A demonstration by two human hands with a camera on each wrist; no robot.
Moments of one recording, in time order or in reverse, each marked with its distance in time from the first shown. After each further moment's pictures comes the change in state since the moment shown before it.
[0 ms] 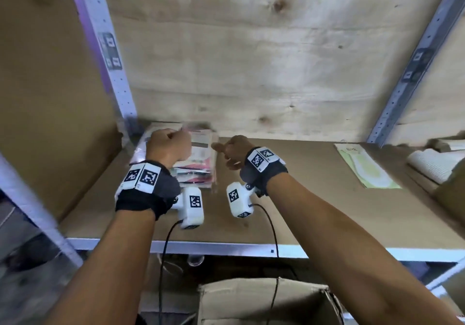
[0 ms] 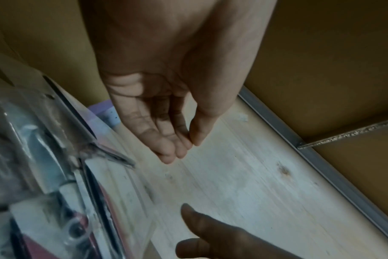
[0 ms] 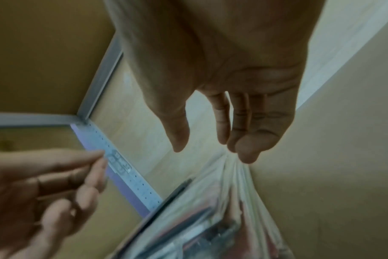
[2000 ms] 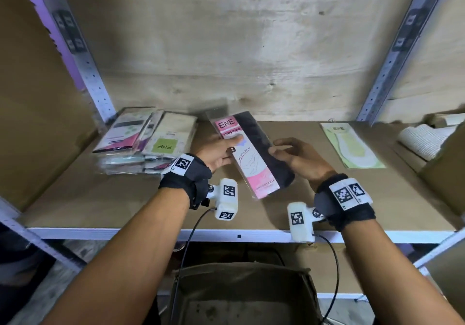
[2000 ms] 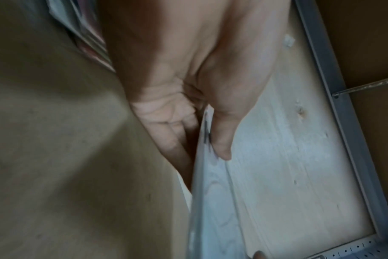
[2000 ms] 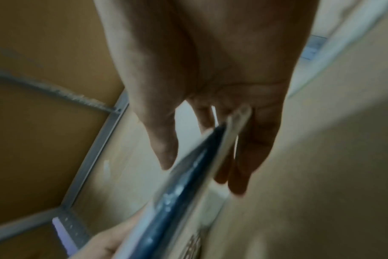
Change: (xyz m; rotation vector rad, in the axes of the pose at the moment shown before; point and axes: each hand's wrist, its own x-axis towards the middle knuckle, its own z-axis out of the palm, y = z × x) left_hand -0.057 -0.005 0.156 -0.262 -0.505 -0.157; right_hand -0.087 0.143 -0.133 0.193 0.200 -0.194
